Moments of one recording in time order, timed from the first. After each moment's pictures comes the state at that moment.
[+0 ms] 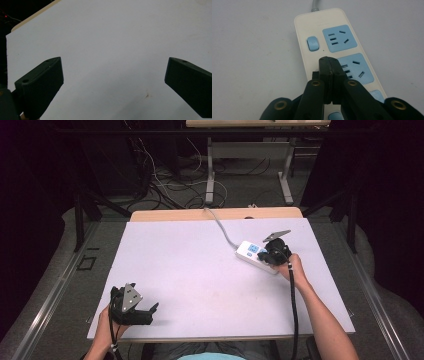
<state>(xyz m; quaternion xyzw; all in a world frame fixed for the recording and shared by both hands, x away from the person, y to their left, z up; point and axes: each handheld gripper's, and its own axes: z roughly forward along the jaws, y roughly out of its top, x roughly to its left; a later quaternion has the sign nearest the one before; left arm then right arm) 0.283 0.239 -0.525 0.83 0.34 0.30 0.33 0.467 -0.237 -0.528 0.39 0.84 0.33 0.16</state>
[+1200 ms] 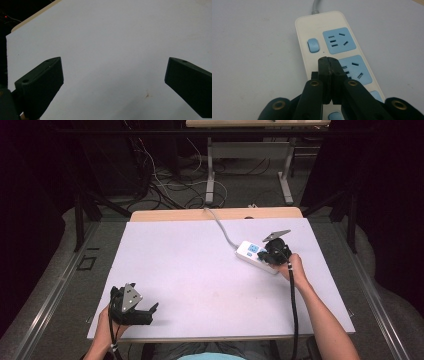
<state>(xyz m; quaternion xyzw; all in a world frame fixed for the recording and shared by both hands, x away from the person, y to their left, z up) 0.282 0.239 -0.525 0.83 0.34 0.30 0.33 0.466 -0.235 -0.525 0.39 0.84 0.33 0.17</state>
